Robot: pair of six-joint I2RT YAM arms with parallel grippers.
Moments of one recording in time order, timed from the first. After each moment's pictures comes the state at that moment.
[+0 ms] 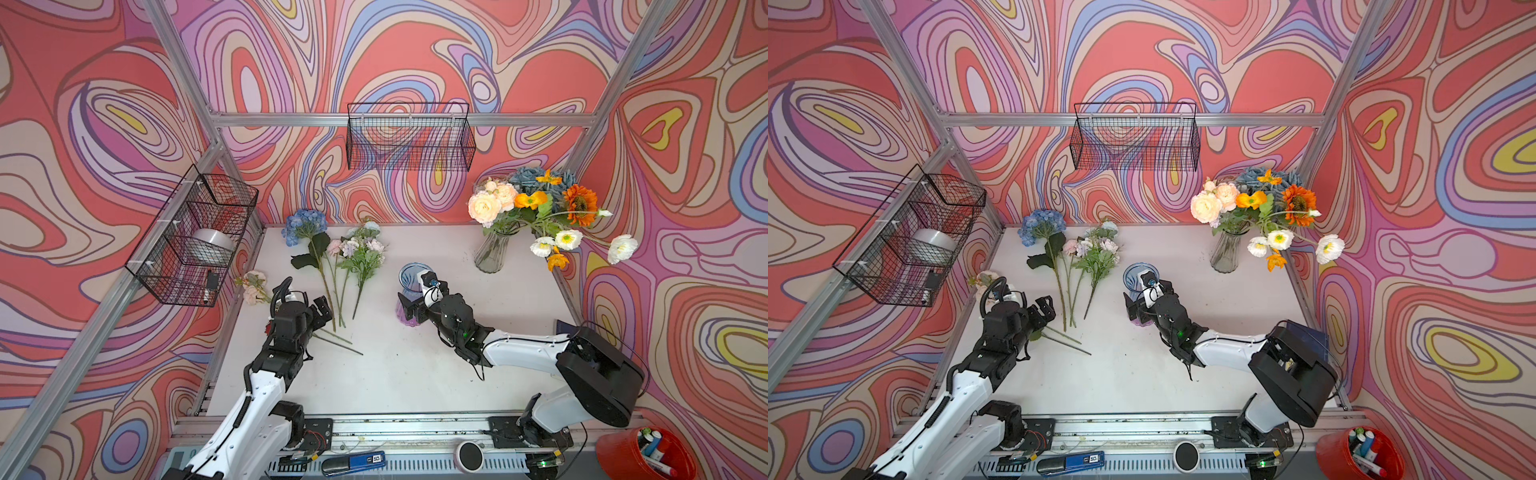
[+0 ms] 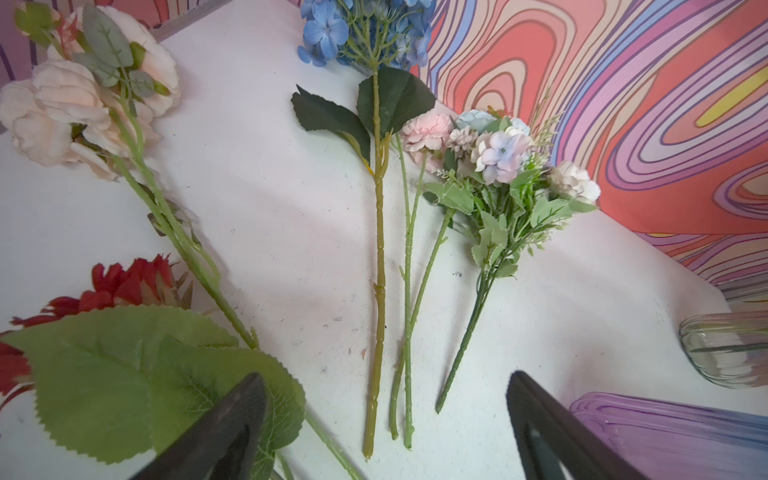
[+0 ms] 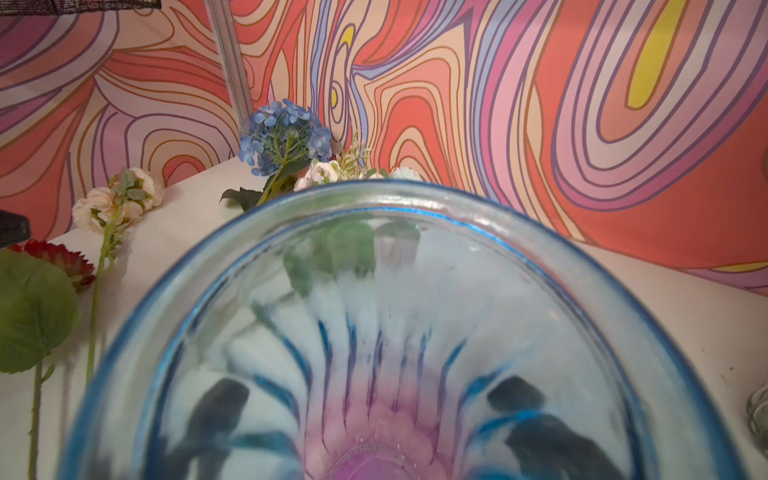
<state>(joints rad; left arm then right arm) -0.18 0.84 0.45 -0.13 -0.18 -0.62 0.80 1.48 0.63 0.64 0.26 0.08</state>
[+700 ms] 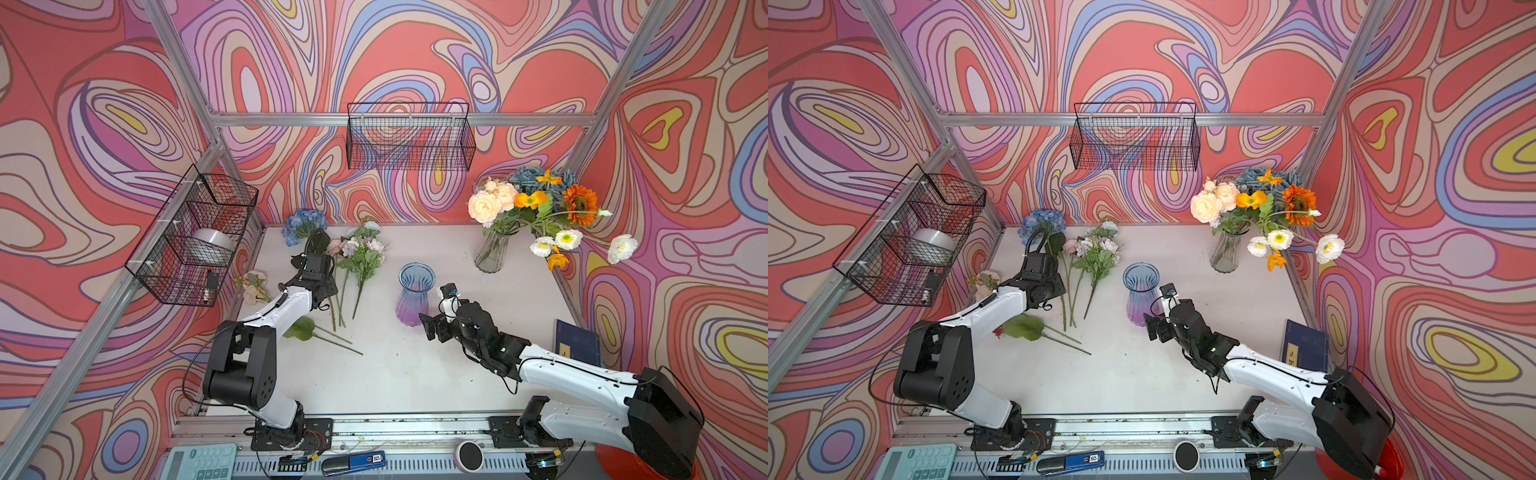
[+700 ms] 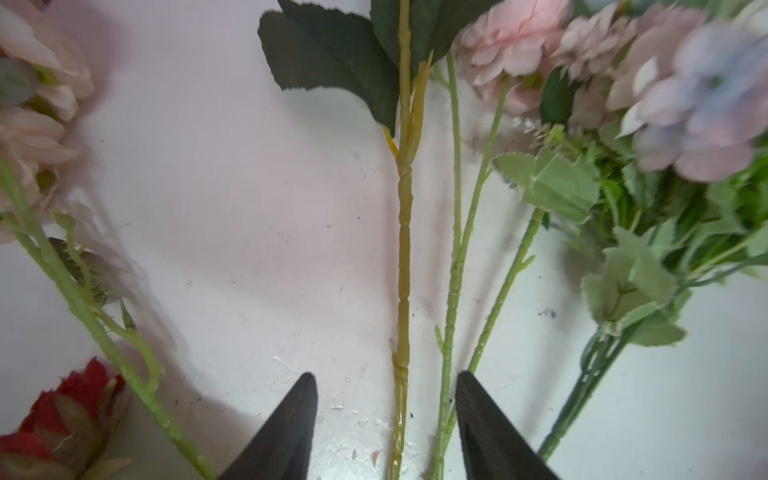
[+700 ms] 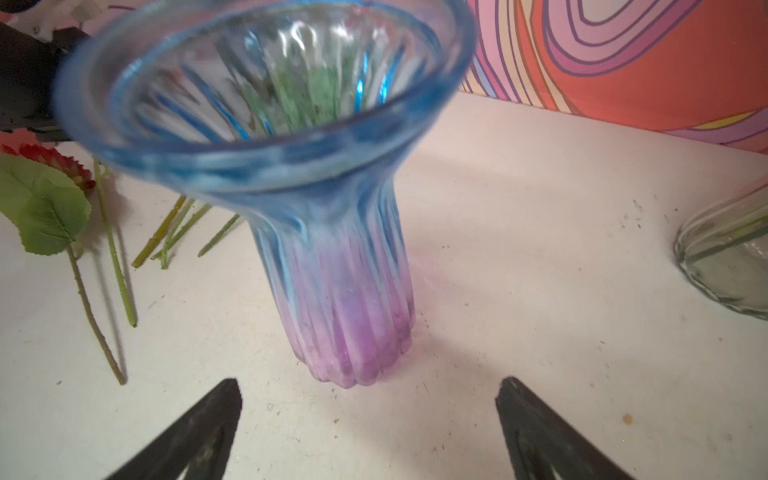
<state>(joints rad) -0.18 1.61 0.98 -0.35 -0.24 -0.53 0.78 1.15 0.55 0.10 0.27 0.20</state>
